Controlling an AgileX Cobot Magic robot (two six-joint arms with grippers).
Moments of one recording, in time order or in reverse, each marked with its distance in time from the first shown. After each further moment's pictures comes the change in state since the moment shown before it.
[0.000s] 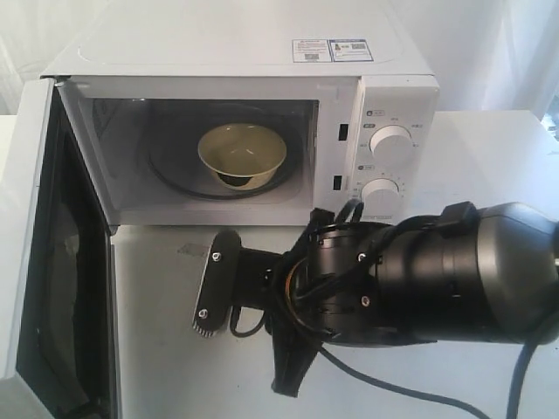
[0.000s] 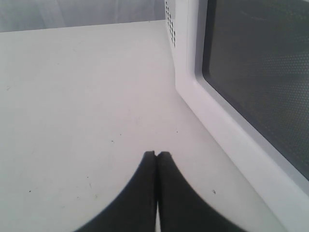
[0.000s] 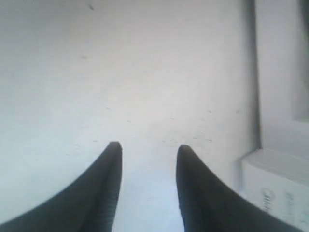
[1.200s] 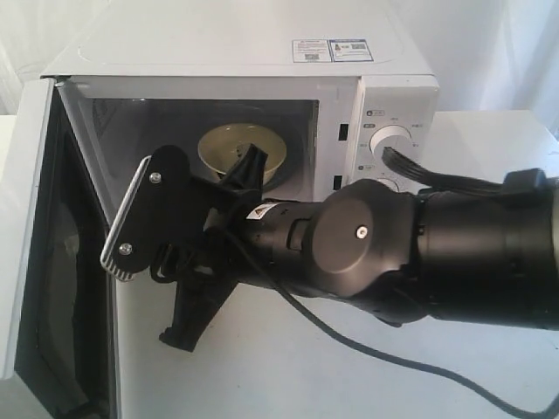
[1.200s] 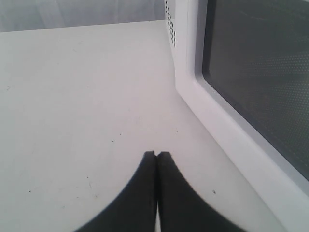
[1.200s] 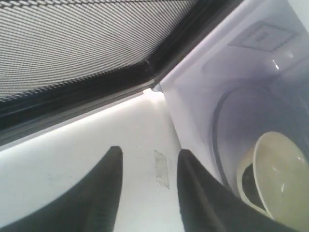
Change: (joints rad) left arm 0.000 0.000 0.000 0.000 0.000 0.000; right arm 0.004 -0.084 -0.032 1.832 -0.621 -1.799
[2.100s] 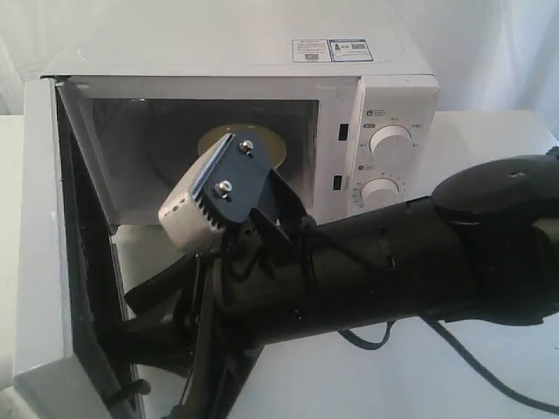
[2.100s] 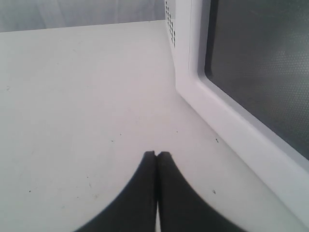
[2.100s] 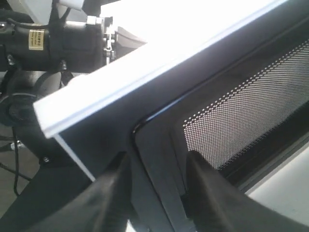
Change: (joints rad) left arm 0.000 0.000 0.000 0.000 0.000 0.000; right arm -0.142 -0.190 0.134 0.599 0.749 -0.207
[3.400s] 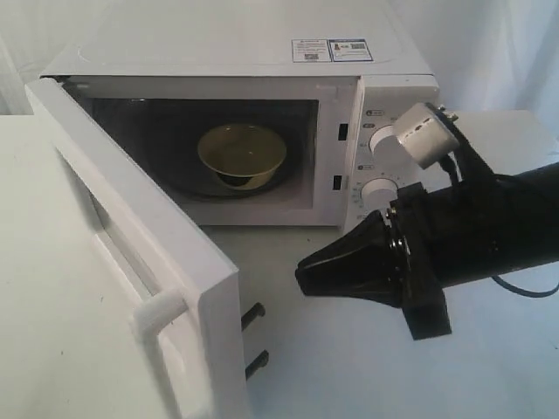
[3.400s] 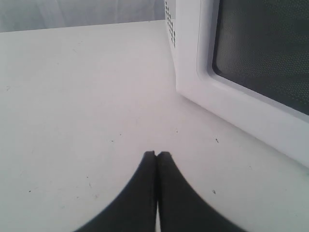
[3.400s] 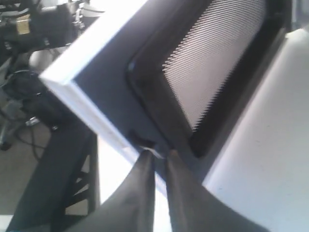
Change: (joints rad) left arm 0.000 0.000 0.000 0.000 0.000 0.000; right arm -0.612 -0.074 0.077 -0.301 0.506 0.168
